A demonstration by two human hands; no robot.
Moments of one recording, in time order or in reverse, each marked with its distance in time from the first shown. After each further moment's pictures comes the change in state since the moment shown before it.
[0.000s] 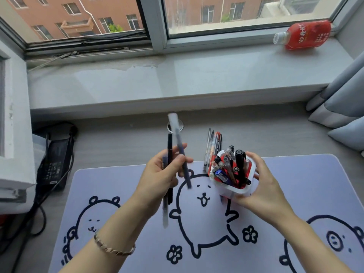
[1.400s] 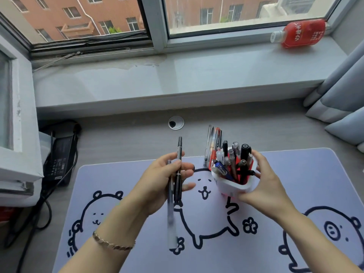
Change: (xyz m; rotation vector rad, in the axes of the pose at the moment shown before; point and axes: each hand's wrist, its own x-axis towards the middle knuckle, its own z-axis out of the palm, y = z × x) left_hand -0.016 0.001 -0.003 -0.251 -0.053 -0.305; right_hand -0.016 -0.004 -0.002 0.012 0.003 -0.034
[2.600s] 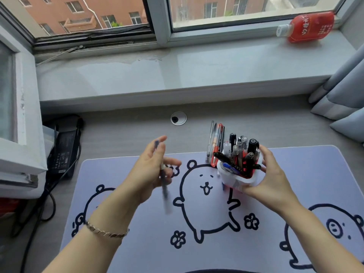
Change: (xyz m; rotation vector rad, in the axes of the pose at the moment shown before) left_hand 0.006 0.008 -0.018 0.226 0.172 0.048; right_hand 0.005 0.009 -0.002 0.004 0.035 0.038
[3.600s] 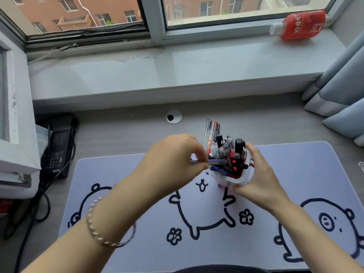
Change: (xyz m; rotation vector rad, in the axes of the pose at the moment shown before) left_hand -0.040 0.038 0.042 1.183 -0.140 0.717; right_hand -0.001 0.005 0.006 -0.074 -0.039 -0.107
